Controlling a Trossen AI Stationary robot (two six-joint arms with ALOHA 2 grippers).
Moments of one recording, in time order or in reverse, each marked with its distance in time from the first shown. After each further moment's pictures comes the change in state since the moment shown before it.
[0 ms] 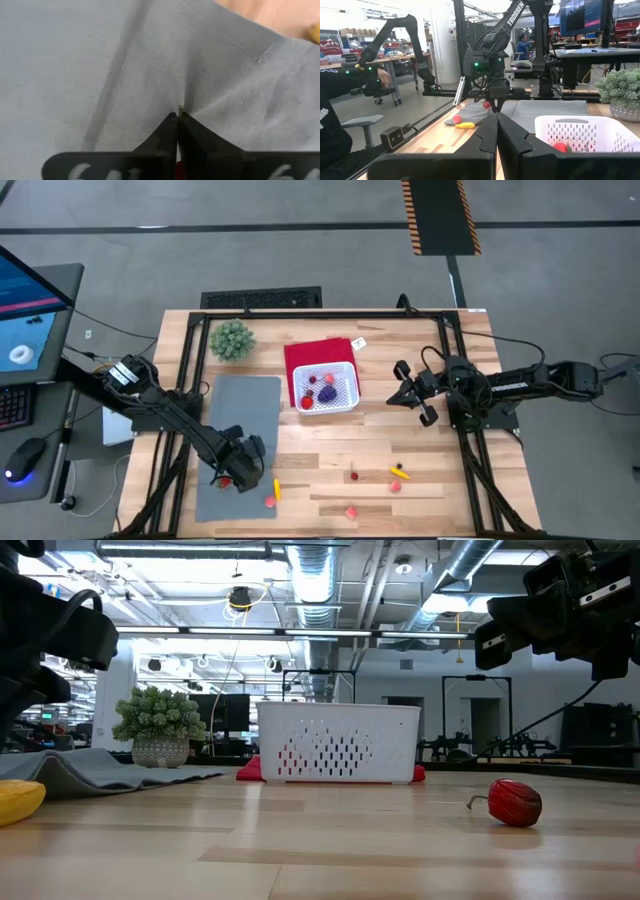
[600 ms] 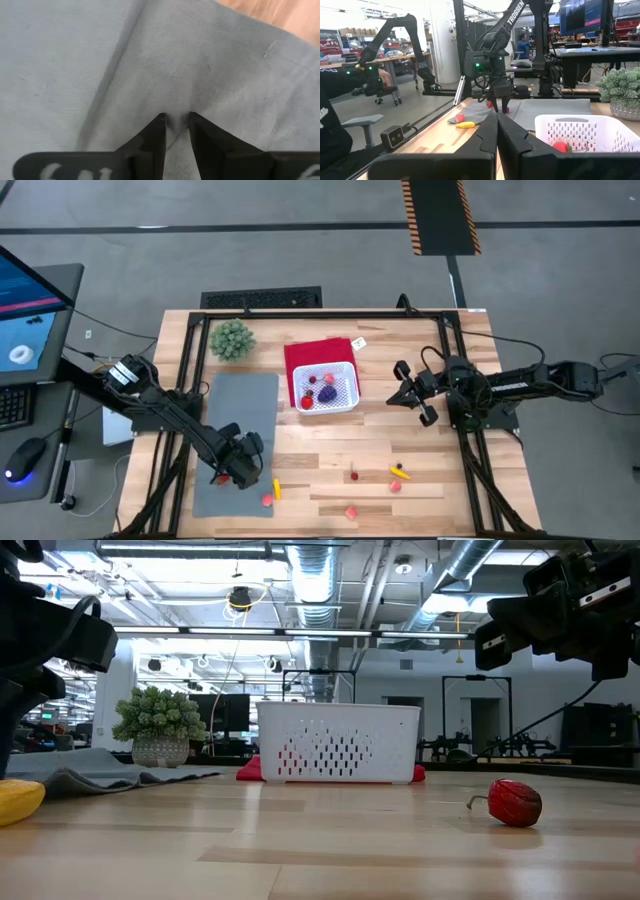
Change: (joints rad) left arm 0.001 -0.002 0.000 -0.050 -0.031 -0.053; right arm 0.000 0.000 0.000 -0.005 0.000 0.000
